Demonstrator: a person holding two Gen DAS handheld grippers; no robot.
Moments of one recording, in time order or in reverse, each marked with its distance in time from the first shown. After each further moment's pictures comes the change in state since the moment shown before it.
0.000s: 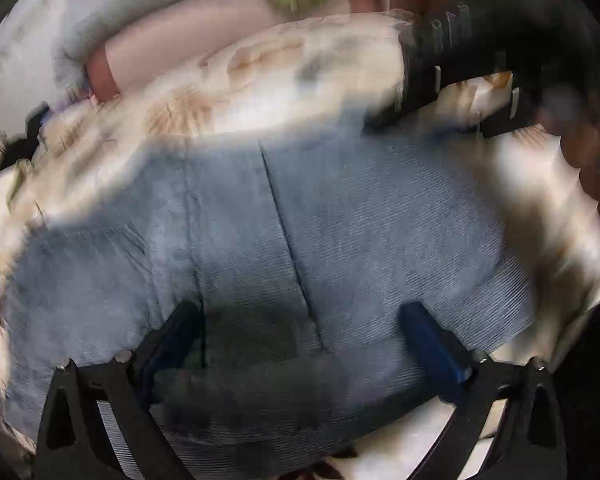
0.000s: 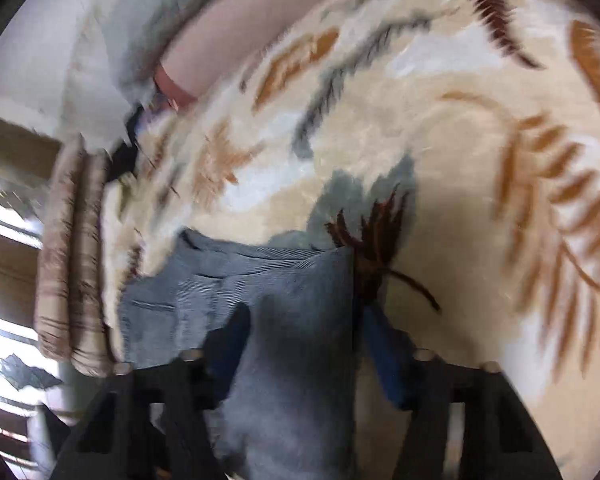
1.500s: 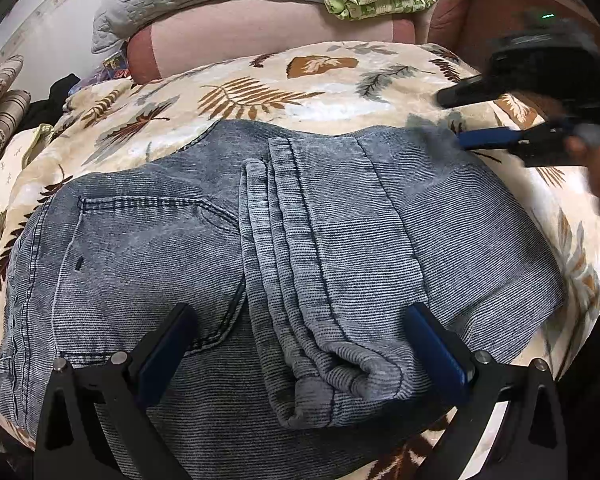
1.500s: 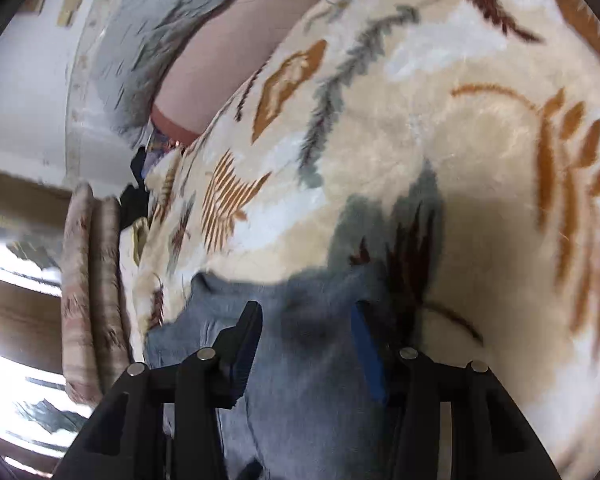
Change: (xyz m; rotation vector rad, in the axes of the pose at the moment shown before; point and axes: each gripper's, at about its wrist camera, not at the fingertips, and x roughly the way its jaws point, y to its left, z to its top) left arm 0.001 0.059 -0.021 -0.116 -0.007 -0.013; right arm -0.023 0.007 -0.011 0.134 -0.157 0.166
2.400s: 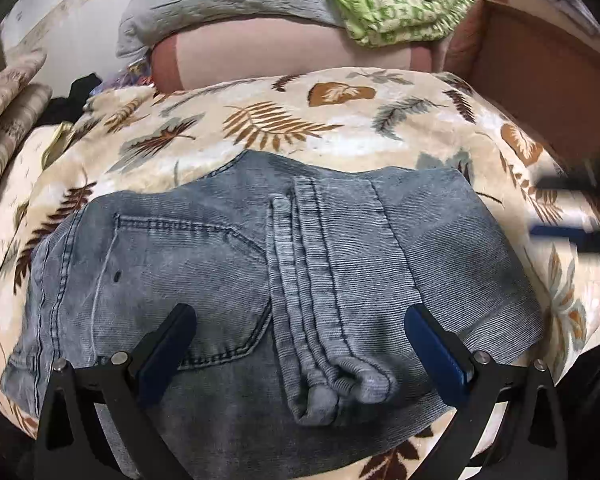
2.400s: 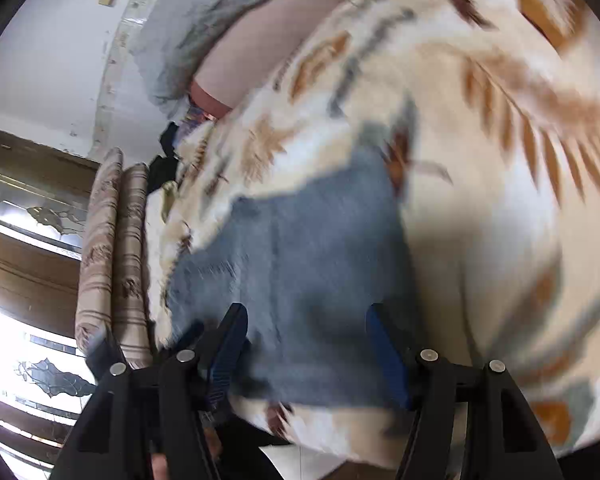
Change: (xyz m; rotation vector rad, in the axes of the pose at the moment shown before) left arm -0.021 0.008 0.011 -0.047 -0.037 0.025; right arm -0.046 0.010 -0.058 -0.045 -0.003 0.037
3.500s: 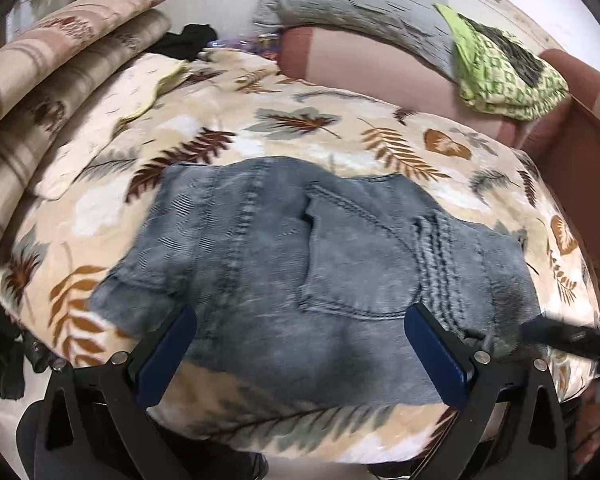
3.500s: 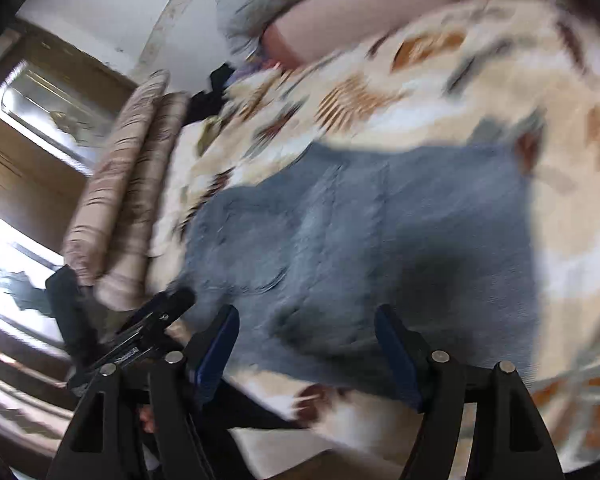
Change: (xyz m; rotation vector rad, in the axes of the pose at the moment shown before) left arm -0.069 0.116 -0.039 -0.381 -0.037 0.094; right arm 0.067 0.058 -0.070 -0.215 0.150 0.002
